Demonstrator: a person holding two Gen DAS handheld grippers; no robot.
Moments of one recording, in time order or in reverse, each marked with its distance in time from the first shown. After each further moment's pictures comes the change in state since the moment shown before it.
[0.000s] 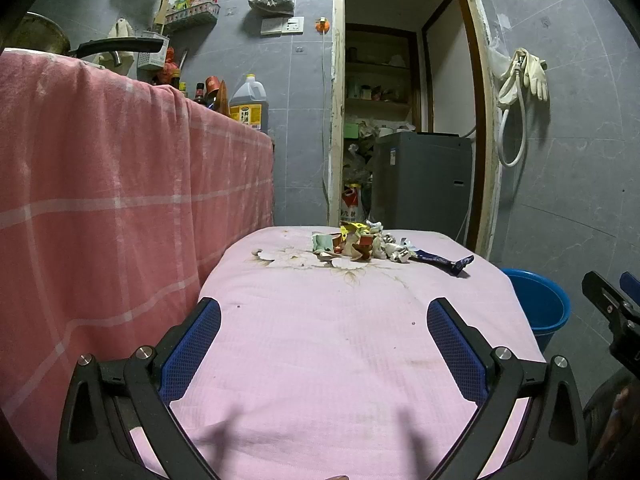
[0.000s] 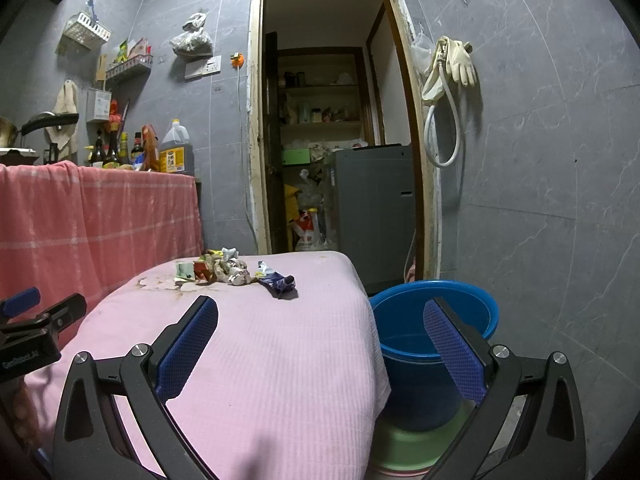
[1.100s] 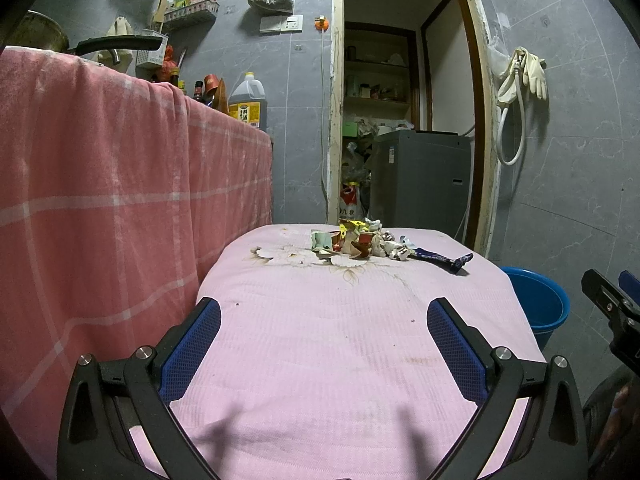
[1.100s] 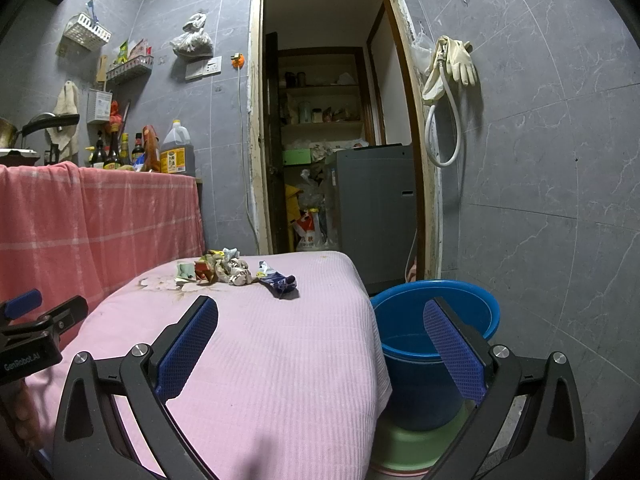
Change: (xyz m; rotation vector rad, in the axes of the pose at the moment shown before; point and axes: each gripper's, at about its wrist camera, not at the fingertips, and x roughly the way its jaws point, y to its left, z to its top) left arm -0.001 0.005 -0.001 0.001 0.003 0.001; right arm 0.000 0.000 0.000 0.003 0.000 0.000
